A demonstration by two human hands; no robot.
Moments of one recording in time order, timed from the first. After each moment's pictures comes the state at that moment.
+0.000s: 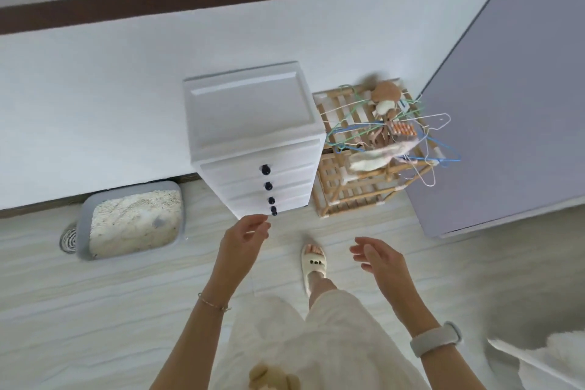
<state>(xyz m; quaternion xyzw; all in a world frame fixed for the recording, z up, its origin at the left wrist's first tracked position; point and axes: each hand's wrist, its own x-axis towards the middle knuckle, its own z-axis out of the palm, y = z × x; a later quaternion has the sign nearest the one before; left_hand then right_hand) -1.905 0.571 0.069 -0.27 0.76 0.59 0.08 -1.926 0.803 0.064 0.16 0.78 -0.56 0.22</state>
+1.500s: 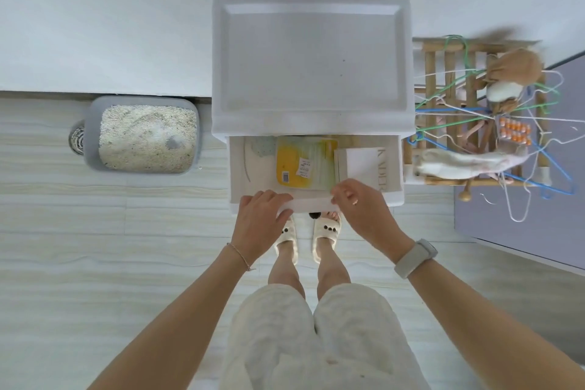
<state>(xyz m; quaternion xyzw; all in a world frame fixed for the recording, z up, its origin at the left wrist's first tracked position) -2.005 0.503 -0.078 -0.17 0.94 0.28 0.12 -2.112 0.659 -0.033 -0.09 0.87 -0.33 0.36</state>
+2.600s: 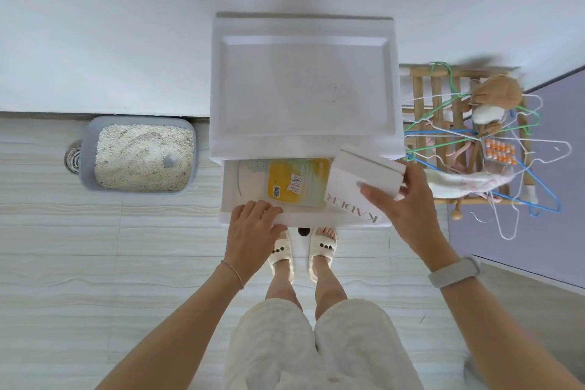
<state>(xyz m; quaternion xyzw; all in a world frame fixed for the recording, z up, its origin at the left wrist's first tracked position) -2.008 0.492 -0.089 -0.11 0.98 0.18 -0.02 -2.158 0.689 -0.004 -0.02 0.83 -0.51 0.22</state>
